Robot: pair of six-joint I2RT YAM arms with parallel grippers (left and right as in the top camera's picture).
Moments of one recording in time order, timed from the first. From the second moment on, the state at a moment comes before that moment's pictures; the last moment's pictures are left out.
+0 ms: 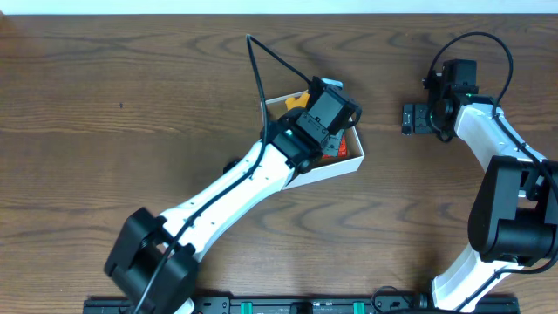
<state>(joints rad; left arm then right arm) -0.78 1.76 1.42 -0.59 -0.25 -0.42 -0.10 1.91 1.24 -0.51 0.03 -0.07</state>
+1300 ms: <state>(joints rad) -0.63 2.01 1.42 -0.56 -0.32 -0.41 -0.10 1.91 1.24 -0.51 0.03 -0.07</state>
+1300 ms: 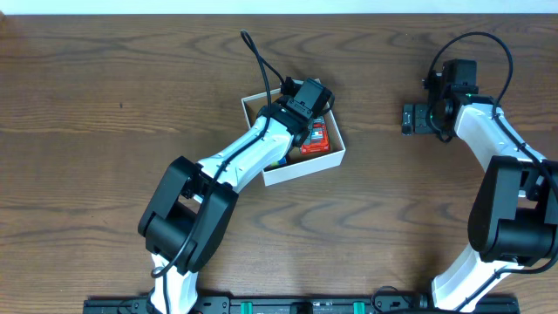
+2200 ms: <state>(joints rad) -0.63 1.77 1.43 -0.78 -0.32 -0.43 -0.10 1.91 1.24 -0.51 0.03 -0.07</state>
